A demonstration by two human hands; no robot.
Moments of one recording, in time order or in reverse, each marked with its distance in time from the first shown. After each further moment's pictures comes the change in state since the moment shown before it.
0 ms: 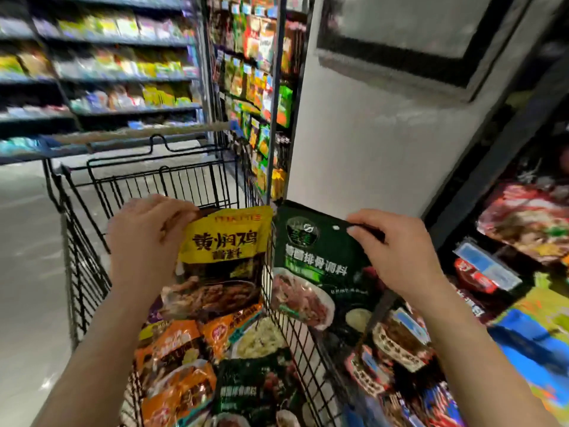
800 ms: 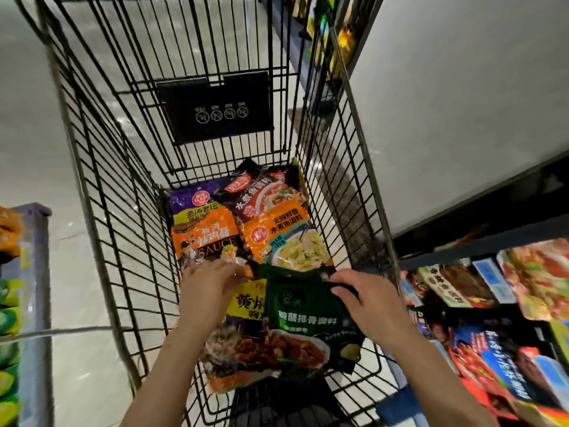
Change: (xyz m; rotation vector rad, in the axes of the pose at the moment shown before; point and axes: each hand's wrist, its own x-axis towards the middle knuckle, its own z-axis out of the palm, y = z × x) left_hand -0.228 -0.132 0.098 0.213 -0.745 -0.438; right_hand -0.087 0.053 0.218 -0.013 -0.773 0.155
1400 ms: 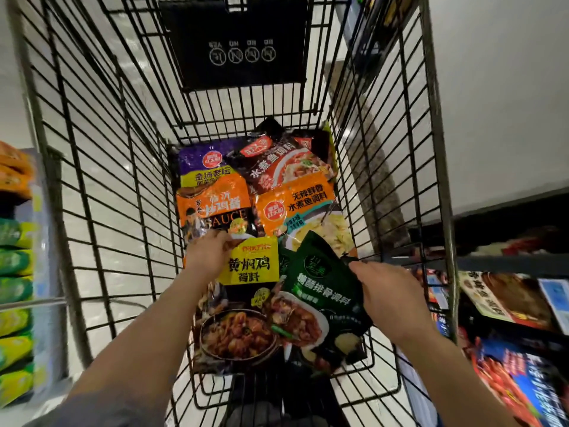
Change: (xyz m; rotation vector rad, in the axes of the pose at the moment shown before) left_hand 0.058 -0.082 0.107 0.205 -0.482 -0.381; right_hand 0.057 0.056 0.051 -0.444 -0.037 -0.135
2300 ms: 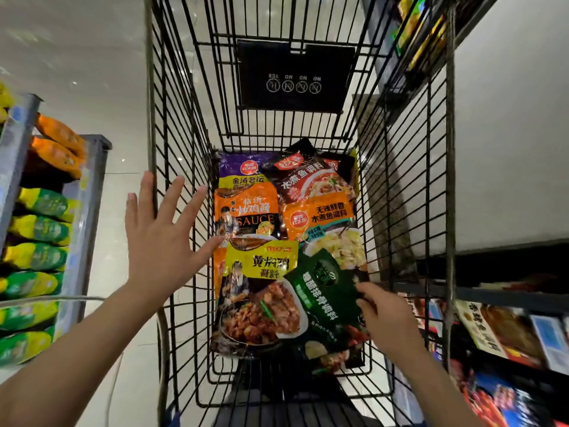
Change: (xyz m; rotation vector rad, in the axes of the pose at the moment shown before) left_hand -0.144 -0.057 -0.111 0.067 0.845 0.098; right_hand -0.027 -0.021 -0.003 0.406 -0.107 0.165
